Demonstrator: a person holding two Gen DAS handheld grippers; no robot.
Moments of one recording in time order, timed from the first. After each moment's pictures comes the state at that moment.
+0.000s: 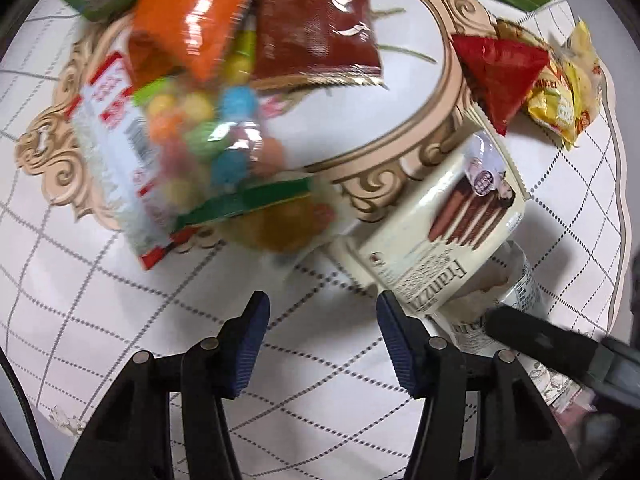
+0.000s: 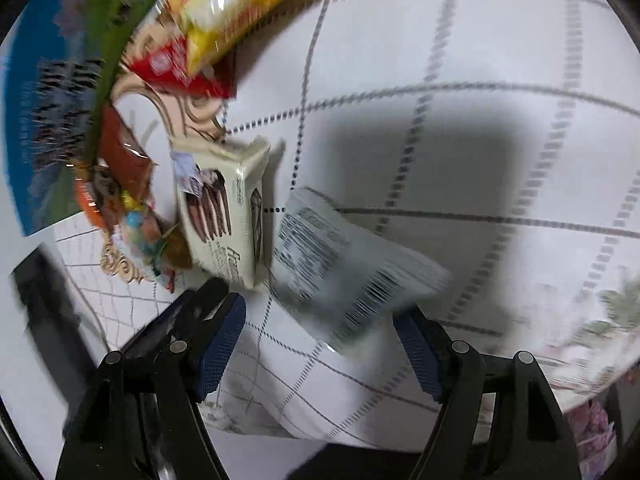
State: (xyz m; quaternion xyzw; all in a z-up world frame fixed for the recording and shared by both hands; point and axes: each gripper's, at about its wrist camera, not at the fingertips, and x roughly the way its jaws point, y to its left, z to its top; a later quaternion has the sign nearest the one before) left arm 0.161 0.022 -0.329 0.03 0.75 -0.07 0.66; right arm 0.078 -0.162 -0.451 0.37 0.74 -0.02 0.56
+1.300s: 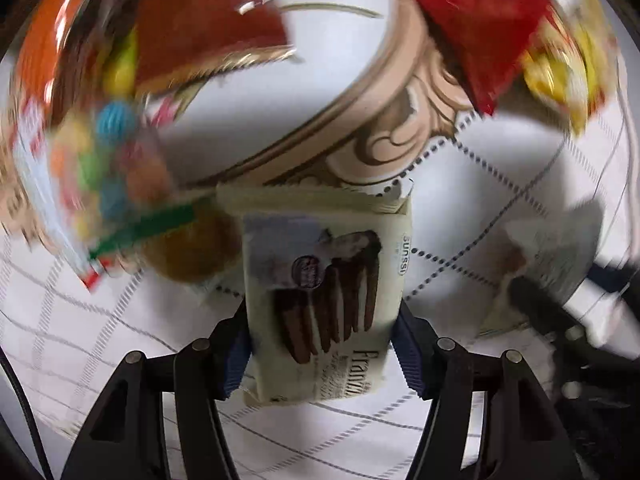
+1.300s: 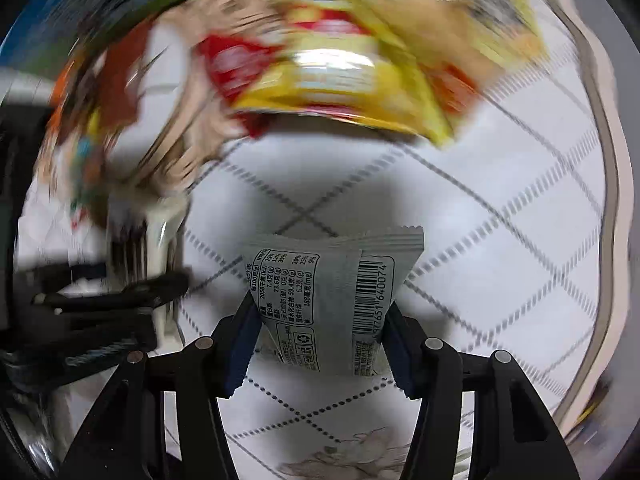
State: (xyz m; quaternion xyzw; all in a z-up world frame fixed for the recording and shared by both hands) left arm 0.176 -0.056 -0.362 0.07 0.78 -0.08 0.62; right arm 0.124 -0.146 -0.409 0.02 0.74 0.08 0.67
